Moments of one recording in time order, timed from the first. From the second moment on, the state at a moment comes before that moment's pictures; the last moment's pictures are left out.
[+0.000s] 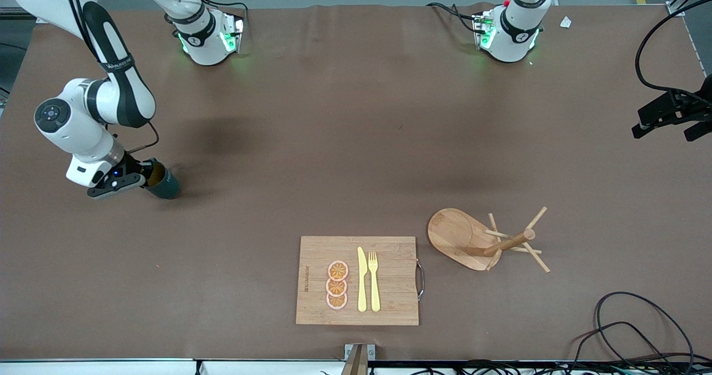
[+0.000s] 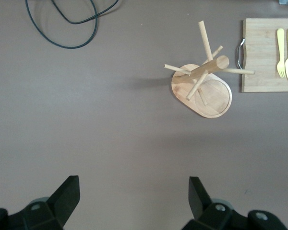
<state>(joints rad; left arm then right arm) 0.04 0.06 -0.02 -1.45 -0.06 1.58 0.04 -0.07 0.23 -0.10 -2.34 -0.07 2.66 -0.53</state>
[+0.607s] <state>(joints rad) 0.04 0.06 -0.04 -1.46 -0.06 1.58 0.01 -0.07 0.24 -0.10 -2.34 -0.07 2.68 -0.53</state>
